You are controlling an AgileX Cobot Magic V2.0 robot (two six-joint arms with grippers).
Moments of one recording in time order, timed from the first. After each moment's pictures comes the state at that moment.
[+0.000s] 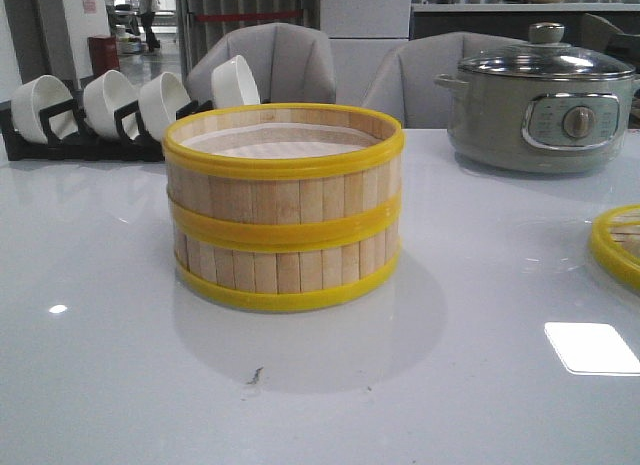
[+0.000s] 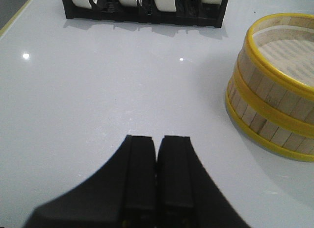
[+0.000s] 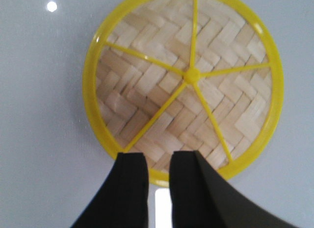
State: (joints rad) left arm -0.13 0.54 -0.43 0.03 0.40 -0.12; right arm -0.10 1.42 -1.07 -0.11 0.73 0.12
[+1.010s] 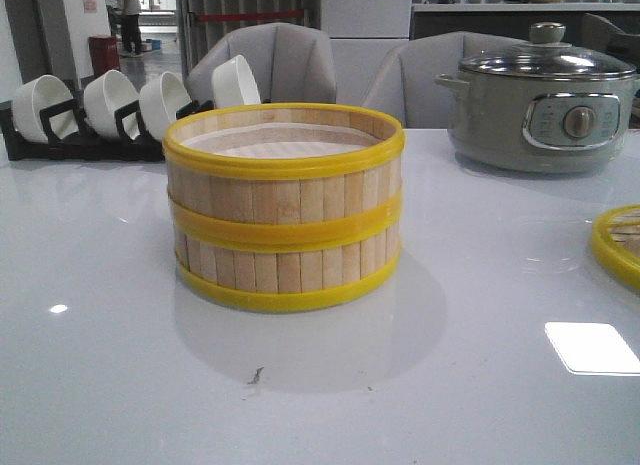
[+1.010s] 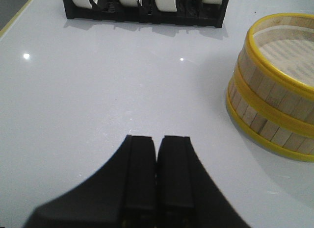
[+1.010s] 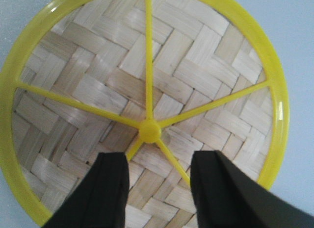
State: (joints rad) left arm -0.13 0.54 -0.43 0.03 0.40 -0.12; right arm -0.22 1.80 -1.31 -0.09 0.79 0.12
